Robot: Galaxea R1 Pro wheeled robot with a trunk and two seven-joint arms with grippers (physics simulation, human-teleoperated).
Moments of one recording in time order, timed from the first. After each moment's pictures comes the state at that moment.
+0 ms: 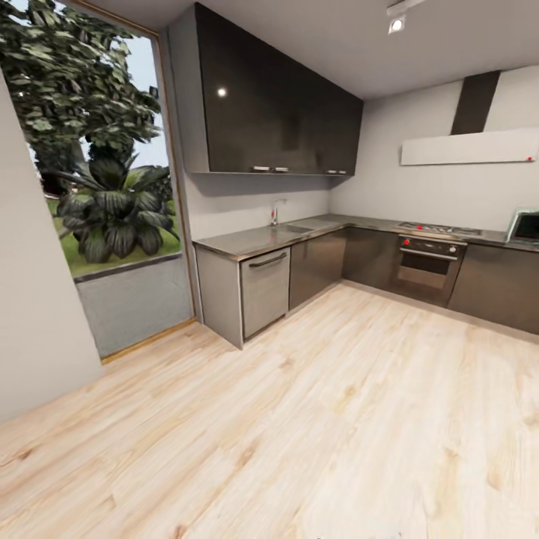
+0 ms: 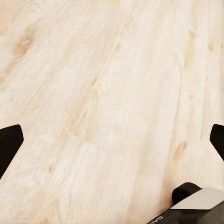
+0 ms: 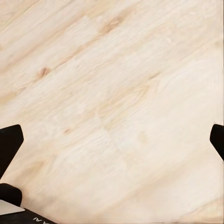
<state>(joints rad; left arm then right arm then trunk) 0.05 0.10 0.08 -0.96 0.01 0.13 -0.68 -0.02 -0.07 0.01 -0.85 0.01 0.15 0.44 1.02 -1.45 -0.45</state>
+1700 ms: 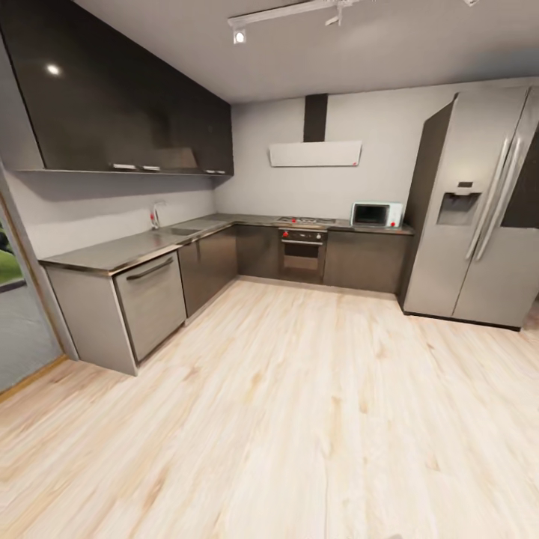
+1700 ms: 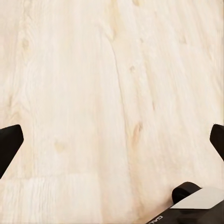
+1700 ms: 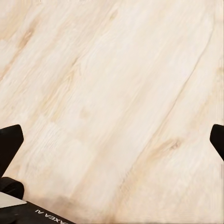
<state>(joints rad) 0.05 0.10 0.08 -0.96 0.01 0.13 -0.68 -0.02 -0.07 0.01 -0.82 0.01 0.15 0.44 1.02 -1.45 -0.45</state>
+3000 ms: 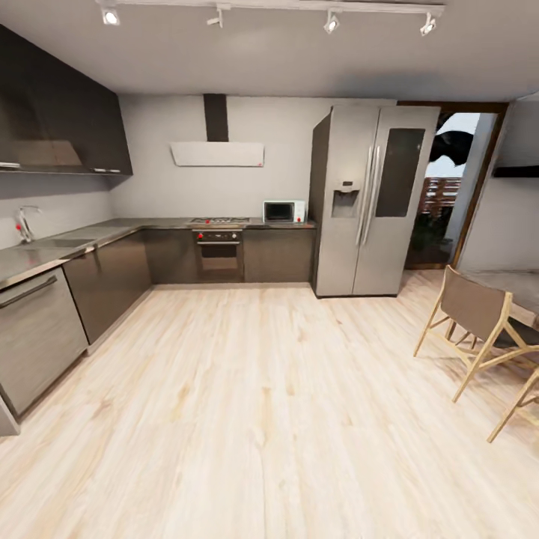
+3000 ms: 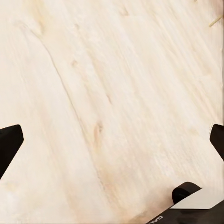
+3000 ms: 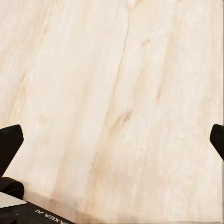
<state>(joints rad) 0.05 0.10 0.08 -0.96 0.01 0.13 -0.68 -0.02 -0.07 0.01 -0.82 0.01 0.15 0.44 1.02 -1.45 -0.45</state>
